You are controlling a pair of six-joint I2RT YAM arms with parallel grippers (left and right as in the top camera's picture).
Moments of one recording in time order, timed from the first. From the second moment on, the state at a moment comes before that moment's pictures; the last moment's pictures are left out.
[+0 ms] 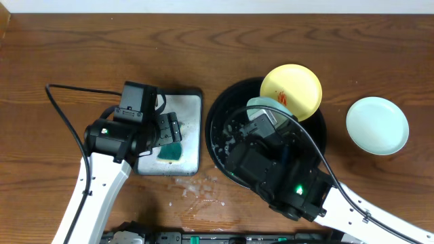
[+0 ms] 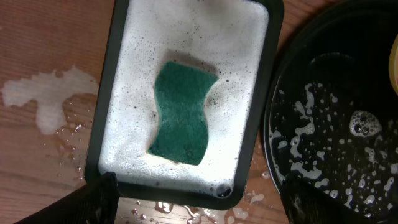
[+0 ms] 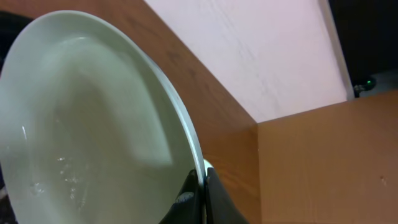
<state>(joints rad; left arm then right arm) -0.23 1.20 1.12 -1.08 0.00 -0.43 1.06 1.25 1.12 -0.99 1.14 0.10</state>
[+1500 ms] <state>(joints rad) -0.23 1.20 1.12 -1.08 0.00 -0.43 0.64 1.30 1.11 -0.87 0.64 0.34</state>
